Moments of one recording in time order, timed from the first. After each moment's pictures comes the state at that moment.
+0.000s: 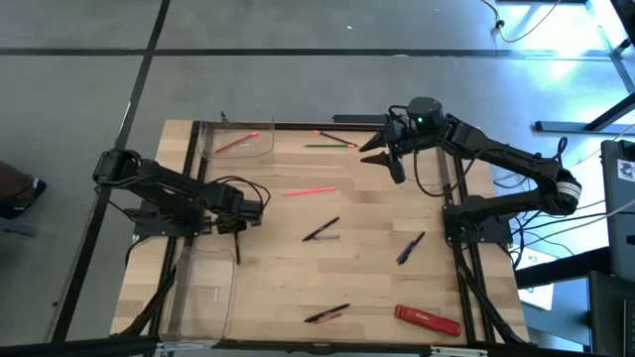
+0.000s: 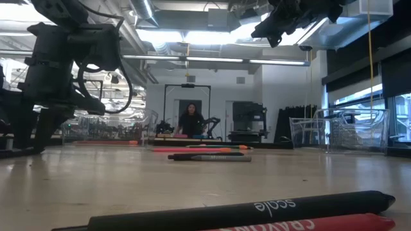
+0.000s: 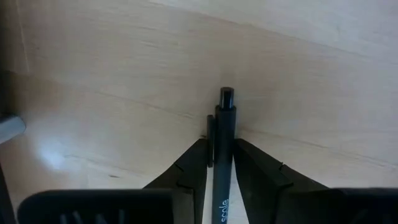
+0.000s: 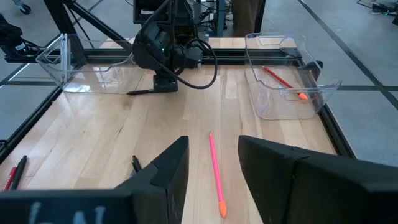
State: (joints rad) left arm -0.06 1.37 0.58 -0.80 0.08 -1.90; right arm -0.53 1.18 1.03 -0.34 -0.58 -0.24
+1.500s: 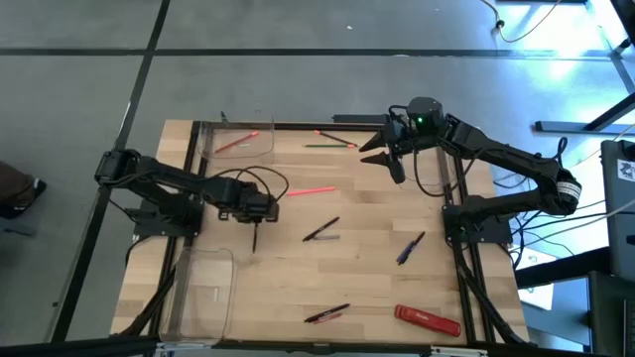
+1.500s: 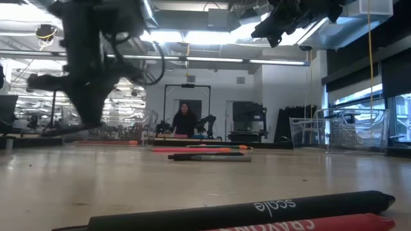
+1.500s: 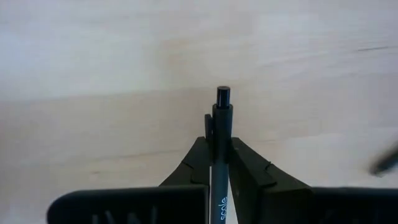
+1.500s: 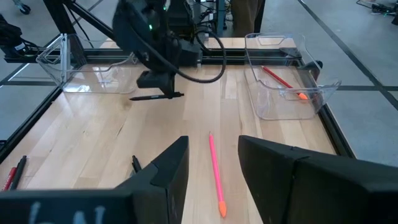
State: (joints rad) left arm -0.06 1.38 0.80 -0.80 -0.13 -1.61; right arm -0.53 1.18 1.03 -0.33 -0.58 -0.24
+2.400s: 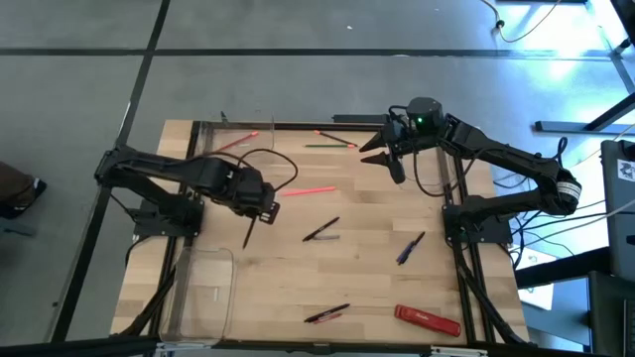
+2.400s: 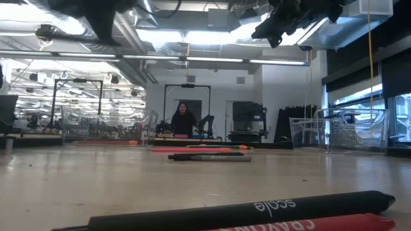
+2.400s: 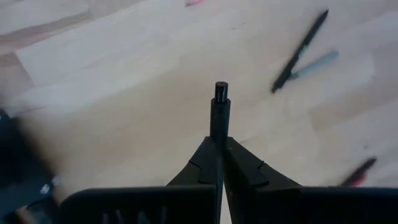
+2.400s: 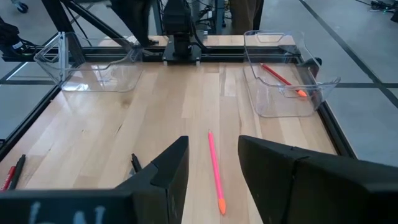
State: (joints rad) left arm -0.15 1.38 1.38 -1.34 -0.13 -1.38; right arm -0.53 1.18 1.03 -0.34 -0.57 -0.24
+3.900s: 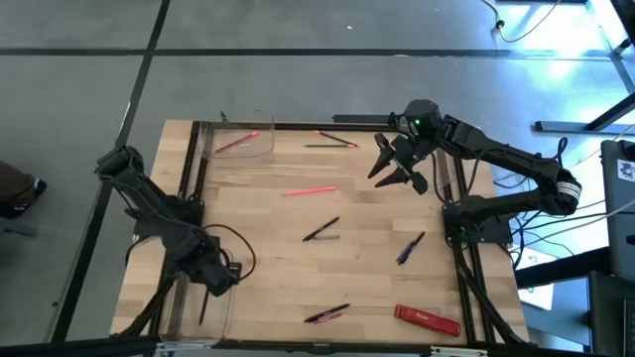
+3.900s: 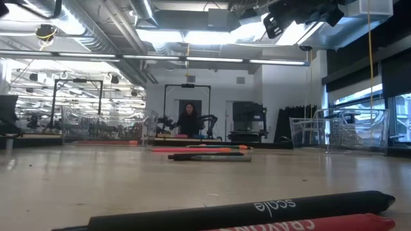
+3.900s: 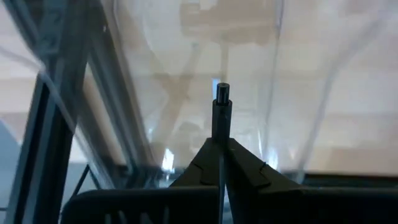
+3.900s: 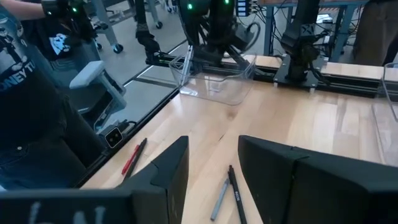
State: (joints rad) left arm -0.77 1.38 1.02 -1.09 0.22 -2.35; right arm -0.53 1.18 1.03 -0.44 -1.04 -0.39
